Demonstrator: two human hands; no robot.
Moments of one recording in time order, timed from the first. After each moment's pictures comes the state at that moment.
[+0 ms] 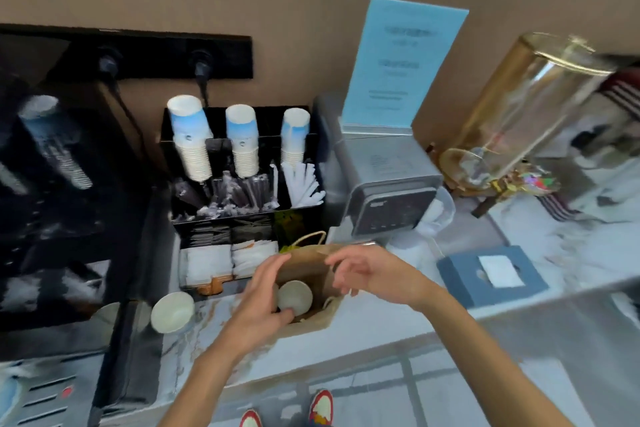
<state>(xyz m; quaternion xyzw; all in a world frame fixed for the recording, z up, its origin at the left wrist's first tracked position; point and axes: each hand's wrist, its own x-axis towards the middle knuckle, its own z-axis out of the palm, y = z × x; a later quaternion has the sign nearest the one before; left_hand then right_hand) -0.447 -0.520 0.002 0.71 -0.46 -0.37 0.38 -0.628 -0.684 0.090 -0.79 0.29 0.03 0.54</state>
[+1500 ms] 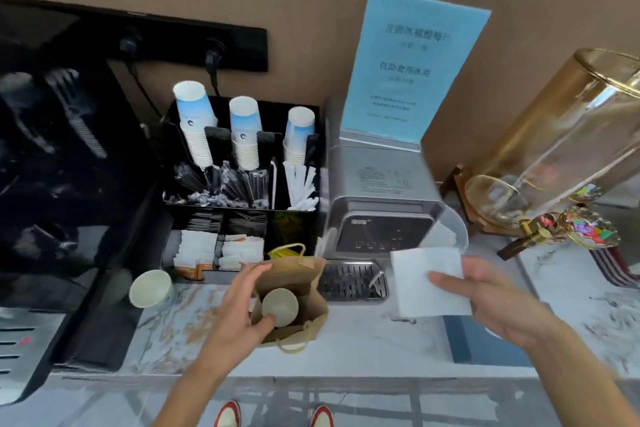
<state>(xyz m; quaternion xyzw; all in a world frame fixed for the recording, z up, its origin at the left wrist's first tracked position) -0.511 -0.540 0.008 0.77 -0.32 -0.30 0.46 -0.742 -0.795 0.140 -0.58 0.41 -0.01 0.70</state>
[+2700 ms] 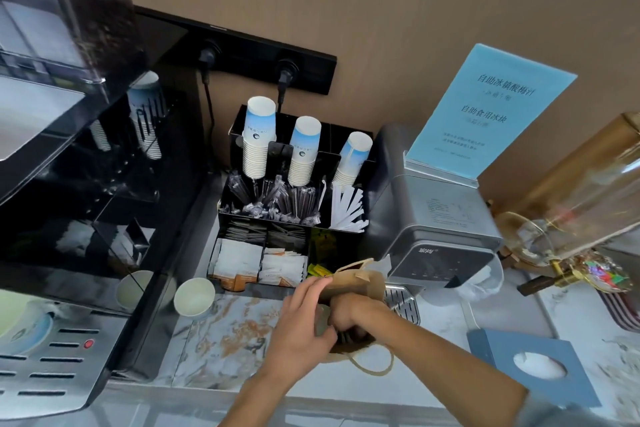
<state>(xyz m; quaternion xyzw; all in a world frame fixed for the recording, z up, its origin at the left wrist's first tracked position) -0.491 -0.537 -0.002 0.75 -0.39 -0.28 0.45 -0.519 -0.673 0.023 -0.84 0.27 0.46 0.14</state>
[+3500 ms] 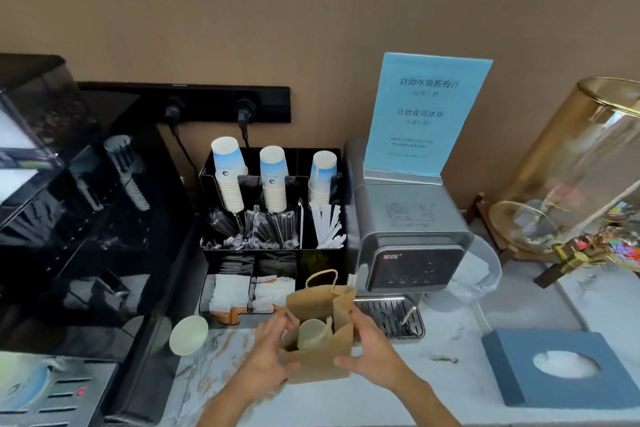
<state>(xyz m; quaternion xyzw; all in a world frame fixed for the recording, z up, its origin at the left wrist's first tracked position) -0.464 -0.536 -0.048 0.79 -0.40 -0.32 0.33 -0.630 -0.708 -0.031 -0.82 0.29 0.04 0.49</state>
